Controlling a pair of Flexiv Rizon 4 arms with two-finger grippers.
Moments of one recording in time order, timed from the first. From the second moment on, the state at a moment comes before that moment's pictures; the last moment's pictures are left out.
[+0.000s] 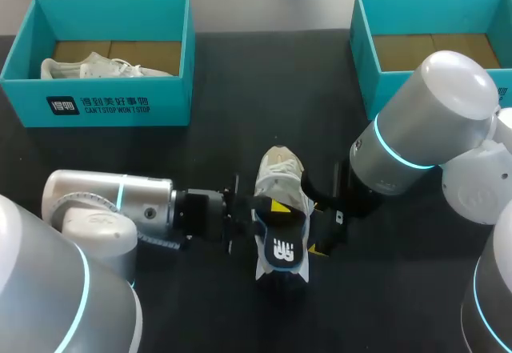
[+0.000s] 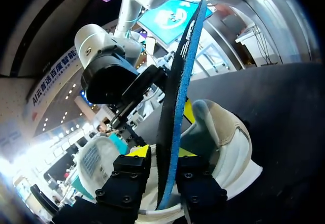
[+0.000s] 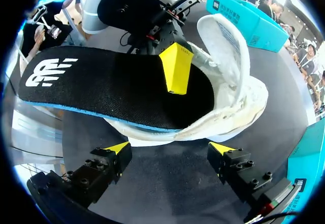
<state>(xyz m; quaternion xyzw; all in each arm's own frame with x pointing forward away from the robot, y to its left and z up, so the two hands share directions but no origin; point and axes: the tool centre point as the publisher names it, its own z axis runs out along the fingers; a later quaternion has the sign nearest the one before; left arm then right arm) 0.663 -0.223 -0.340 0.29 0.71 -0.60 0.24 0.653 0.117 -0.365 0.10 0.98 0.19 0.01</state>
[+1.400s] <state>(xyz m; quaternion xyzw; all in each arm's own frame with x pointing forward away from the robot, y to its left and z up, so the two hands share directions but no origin) 0.635 -0.229 -0.315 0.30 0.74 -0.54 0.25 0.653 0.117 -0.365 0.10 0.98 0.19 0.01</state>
